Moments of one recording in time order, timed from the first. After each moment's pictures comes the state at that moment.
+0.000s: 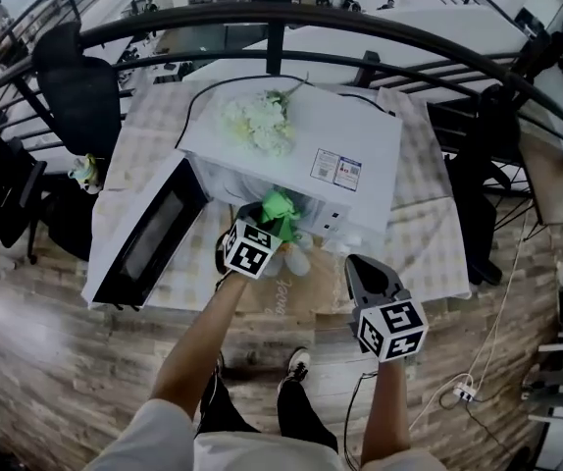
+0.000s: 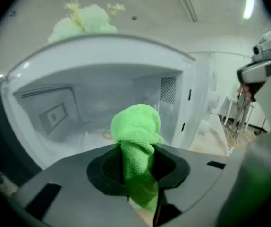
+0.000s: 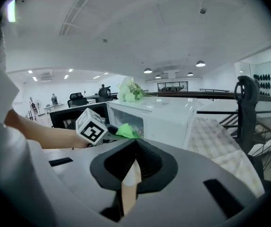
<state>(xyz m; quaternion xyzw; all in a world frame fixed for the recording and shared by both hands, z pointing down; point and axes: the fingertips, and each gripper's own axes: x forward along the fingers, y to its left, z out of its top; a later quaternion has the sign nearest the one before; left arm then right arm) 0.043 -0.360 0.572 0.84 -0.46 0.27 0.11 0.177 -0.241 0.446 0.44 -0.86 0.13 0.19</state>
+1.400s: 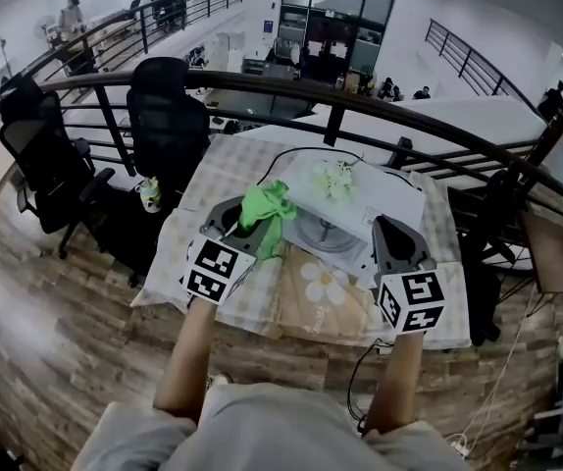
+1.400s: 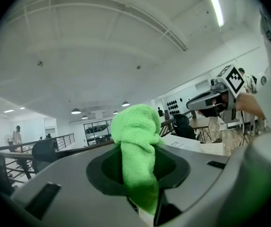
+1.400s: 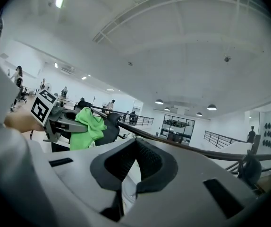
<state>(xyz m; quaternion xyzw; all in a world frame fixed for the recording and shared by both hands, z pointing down) -0.139 -0.212 0.256 0.82 -0.56 0.11 -0.07 0.056 -0.223 0.209 0.43 -0.89 -0.08 0.13</state>
